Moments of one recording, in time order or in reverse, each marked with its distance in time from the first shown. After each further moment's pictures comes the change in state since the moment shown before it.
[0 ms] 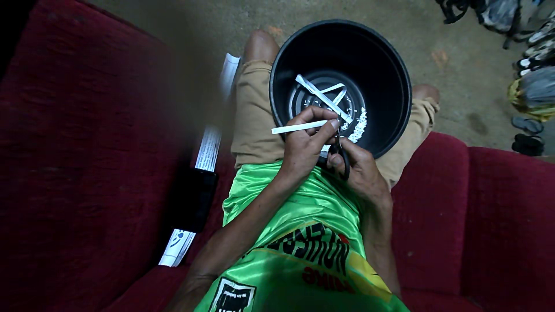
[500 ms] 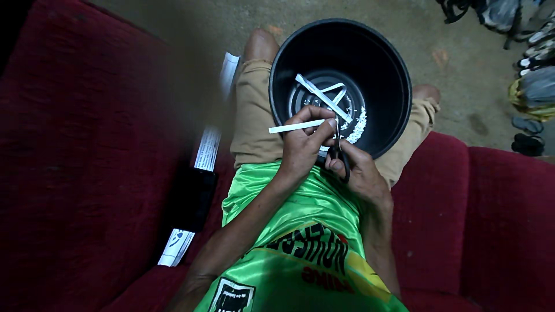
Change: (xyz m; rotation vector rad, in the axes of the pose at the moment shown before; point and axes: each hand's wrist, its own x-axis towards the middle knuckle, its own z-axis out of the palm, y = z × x) left_hand 0.003 -0.003 0.000 -0.059 0.034 -0.015; right_hand -0.003 -0.001 -0.002 0.024 -0.041 0.034
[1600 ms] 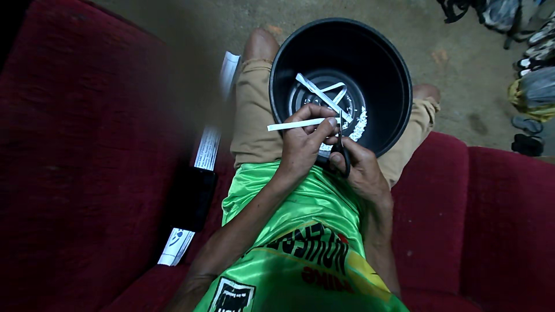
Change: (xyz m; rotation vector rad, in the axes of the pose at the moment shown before) left_hand -0.009 0.010 0.000 0.047 -0.039 -0.003; right_hand 0.001 -0.002 0.001 0.022 0.073 -0.052
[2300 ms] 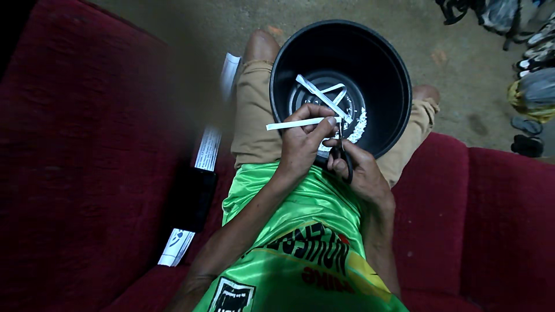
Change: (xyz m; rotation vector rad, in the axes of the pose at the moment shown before) left_hand 0.010 -0.008 -0.003 -0.049 0.024 0.042; right_hand -0.002 0.001 -0.003 -0.032 -0.066 0.052
